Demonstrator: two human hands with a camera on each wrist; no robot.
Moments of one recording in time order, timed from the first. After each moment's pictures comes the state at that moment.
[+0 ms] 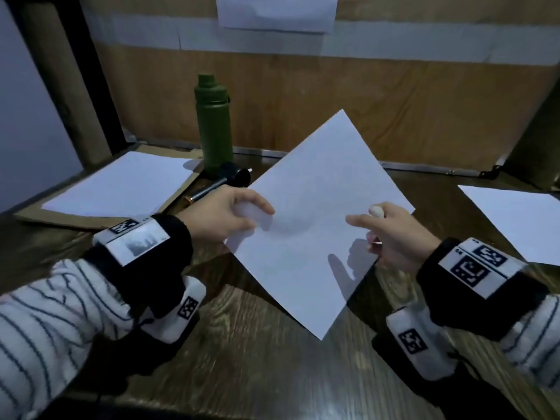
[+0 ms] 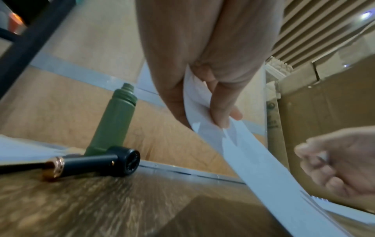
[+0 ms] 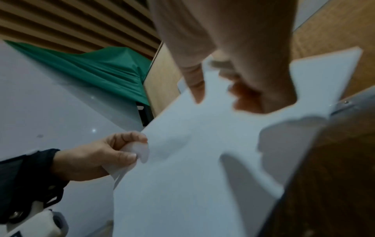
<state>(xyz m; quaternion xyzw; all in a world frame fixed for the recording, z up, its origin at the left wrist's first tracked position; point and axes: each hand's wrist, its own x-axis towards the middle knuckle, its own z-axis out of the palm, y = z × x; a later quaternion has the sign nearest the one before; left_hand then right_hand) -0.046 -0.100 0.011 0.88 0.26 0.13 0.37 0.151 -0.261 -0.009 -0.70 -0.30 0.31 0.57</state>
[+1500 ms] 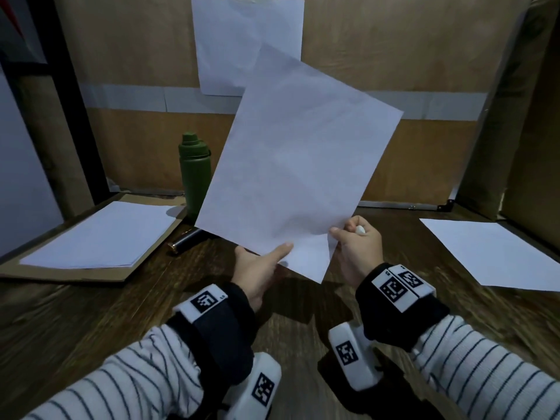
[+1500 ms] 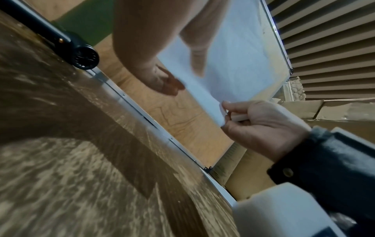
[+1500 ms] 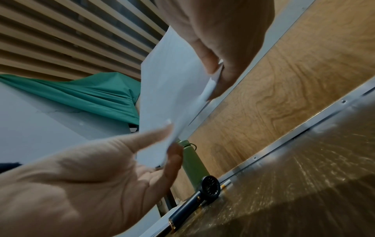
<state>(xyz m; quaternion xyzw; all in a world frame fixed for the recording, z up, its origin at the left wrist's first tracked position) 0.027 -0.156 -0.024 0.52 0.36 0.34 0.70 0.150 -0.239 -0.003 -0.53 -0.22 0.19 0.79</state>
